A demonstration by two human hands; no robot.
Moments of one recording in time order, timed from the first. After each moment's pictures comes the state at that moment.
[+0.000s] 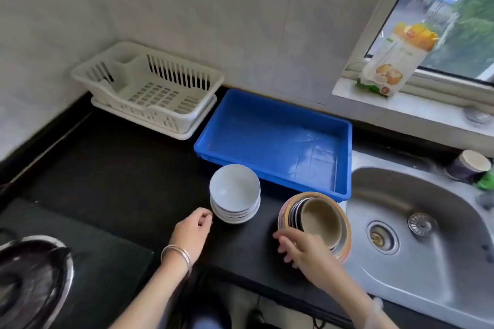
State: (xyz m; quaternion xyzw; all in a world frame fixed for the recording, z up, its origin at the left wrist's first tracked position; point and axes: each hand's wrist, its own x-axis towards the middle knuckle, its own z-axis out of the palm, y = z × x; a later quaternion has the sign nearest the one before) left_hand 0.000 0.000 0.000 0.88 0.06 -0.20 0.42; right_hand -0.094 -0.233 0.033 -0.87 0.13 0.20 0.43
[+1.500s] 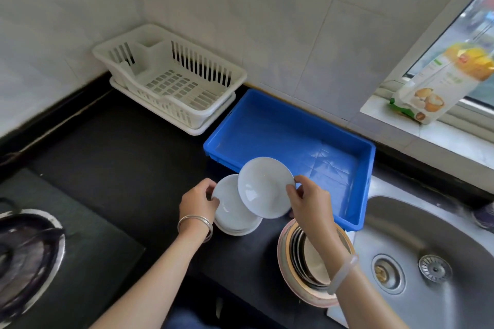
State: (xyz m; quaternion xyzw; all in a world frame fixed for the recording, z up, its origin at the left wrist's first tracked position) left_hand 0.056 -0.042 0.017 0.89 0.15 -0.07 0.43; right_hand 0.037 -0.244 0.059 -0.92 0.17 0.02 0.34
